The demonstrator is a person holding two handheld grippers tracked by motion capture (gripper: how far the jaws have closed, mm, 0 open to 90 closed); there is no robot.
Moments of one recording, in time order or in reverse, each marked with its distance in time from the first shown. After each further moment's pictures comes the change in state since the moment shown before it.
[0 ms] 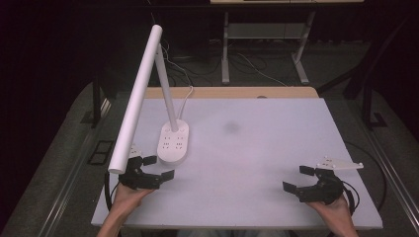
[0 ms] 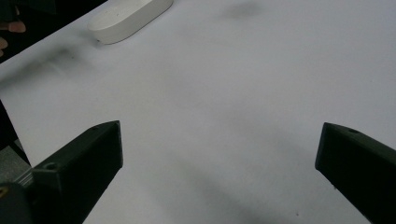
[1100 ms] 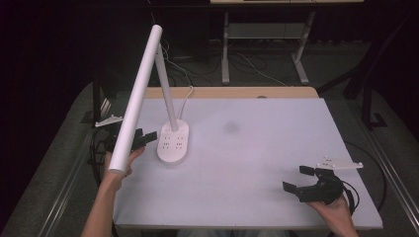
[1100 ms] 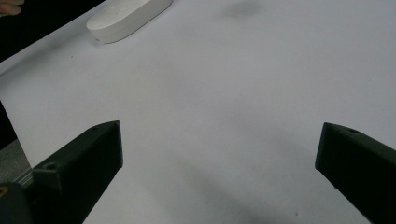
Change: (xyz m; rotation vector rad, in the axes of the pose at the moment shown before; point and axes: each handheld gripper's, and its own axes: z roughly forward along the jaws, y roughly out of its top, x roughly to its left) left arm 0.071 0.054 -0.013 -0.105 0.166 -0.174; right arm -0.001 0.000 0.000 0.006 0.000 0.001
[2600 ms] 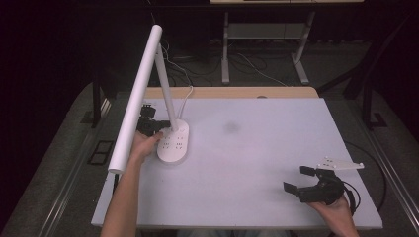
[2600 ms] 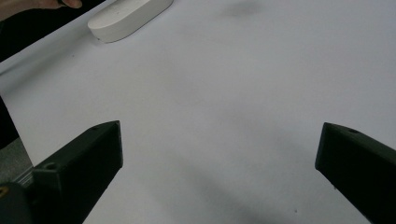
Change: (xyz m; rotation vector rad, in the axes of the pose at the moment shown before) left arm 0.018 0.035 0.108 0.230 0.134 0.053; right arm 0.000 -0.001 -0.002 0.000 0.003 -0.007
